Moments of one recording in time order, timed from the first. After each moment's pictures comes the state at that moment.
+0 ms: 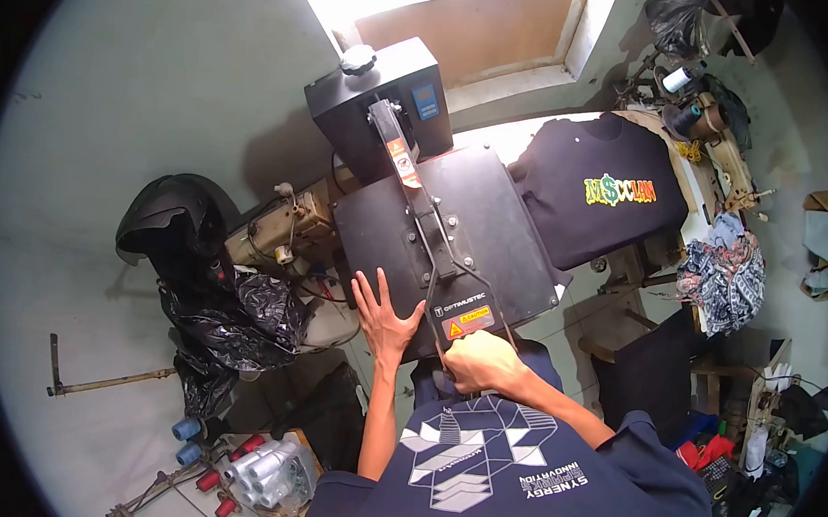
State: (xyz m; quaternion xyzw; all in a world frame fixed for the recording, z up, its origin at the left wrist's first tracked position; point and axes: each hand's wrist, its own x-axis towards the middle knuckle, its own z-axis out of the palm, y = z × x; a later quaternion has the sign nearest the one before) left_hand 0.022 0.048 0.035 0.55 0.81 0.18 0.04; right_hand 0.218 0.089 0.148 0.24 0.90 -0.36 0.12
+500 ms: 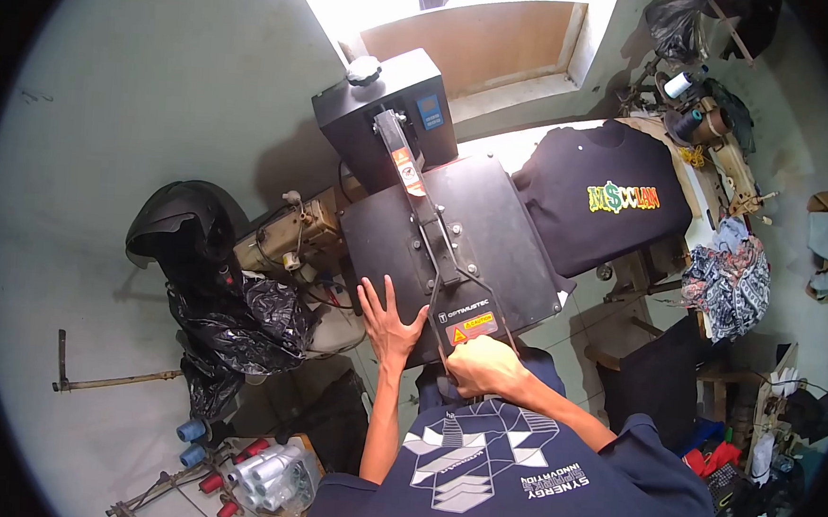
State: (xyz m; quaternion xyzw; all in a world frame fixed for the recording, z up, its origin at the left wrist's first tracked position) left_hand 0.020 0.046 0.028 0.55 0.81 0.17 0.02; right_hand 0.219 0.089 0.152 0.24 0.90 -0.35 0.10
